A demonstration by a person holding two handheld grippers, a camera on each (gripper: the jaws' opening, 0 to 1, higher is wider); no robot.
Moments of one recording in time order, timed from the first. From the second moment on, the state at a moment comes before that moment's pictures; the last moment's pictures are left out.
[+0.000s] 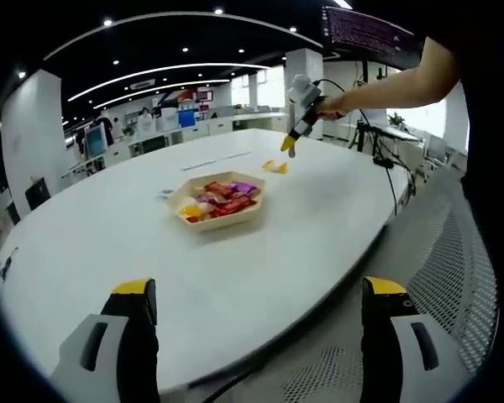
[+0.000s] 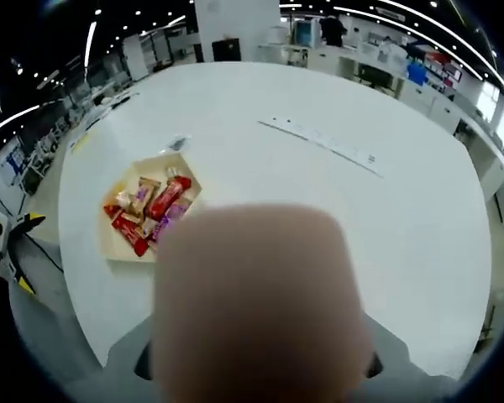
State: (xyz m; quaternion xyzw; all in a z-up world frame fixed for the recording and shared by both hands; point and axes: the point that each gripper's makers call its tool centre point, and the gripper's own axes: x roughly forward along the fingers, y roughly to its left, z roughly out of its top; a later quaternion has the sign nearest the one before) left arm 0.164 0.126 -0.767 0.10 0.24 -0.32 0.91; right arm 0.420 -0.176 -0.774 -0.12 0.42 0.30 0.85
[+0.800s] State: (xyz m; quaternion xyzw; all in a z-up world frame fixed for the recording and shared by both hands) left arm 0.160 0.127 -0.778 0.10 0.27 -0.31 0.90; right arm 0.456 -0.191 -0.802 -0.11 0.43 0.27 0.85
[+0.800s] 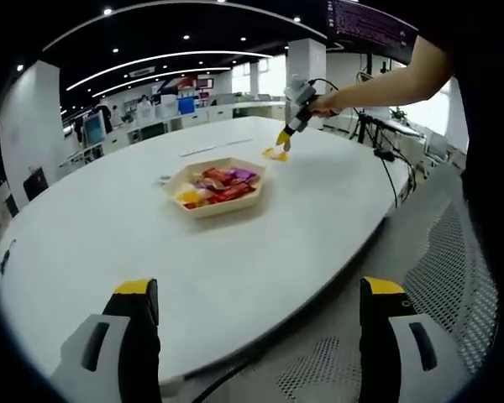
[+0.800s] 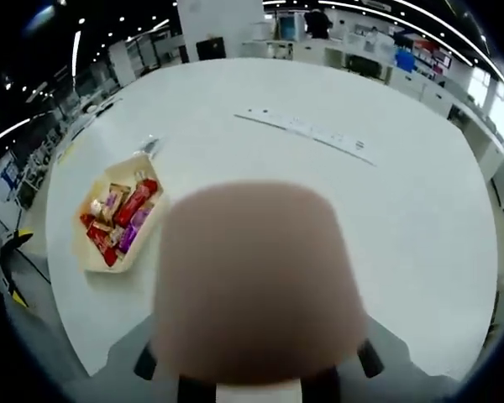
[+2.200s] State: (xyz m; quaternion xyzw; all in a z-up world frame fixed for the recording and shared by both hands) left arm 0.160 0.129 -0.784 0.10 0.29 -0.31 0.90; right arm 0.482 -0.186 -0.802 -0.11 0.40 0.27 0.87
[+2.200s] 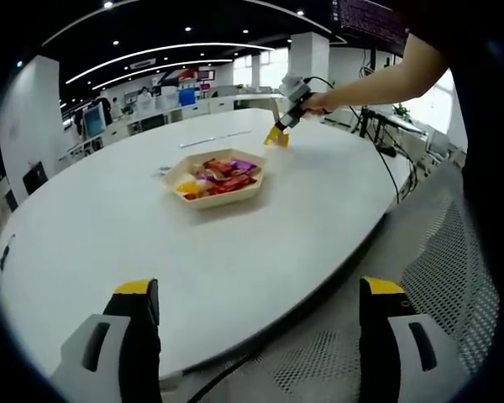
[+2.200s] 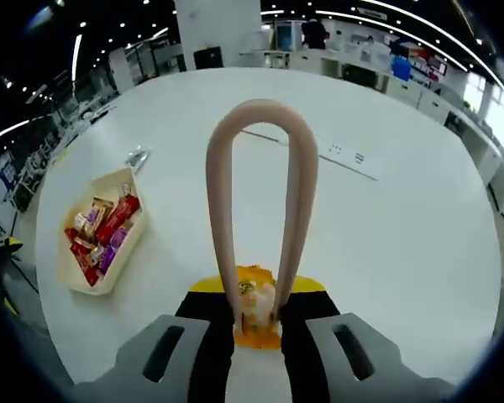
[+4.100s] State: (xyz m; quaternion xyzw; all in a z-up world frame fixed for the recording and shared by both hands) left arm 0.167 0.128 -0.761 0.12 0.21 -0.31 0.92; right arm 0.427 -0.064 -0.663 -0.15 0.29 0.36 0.88
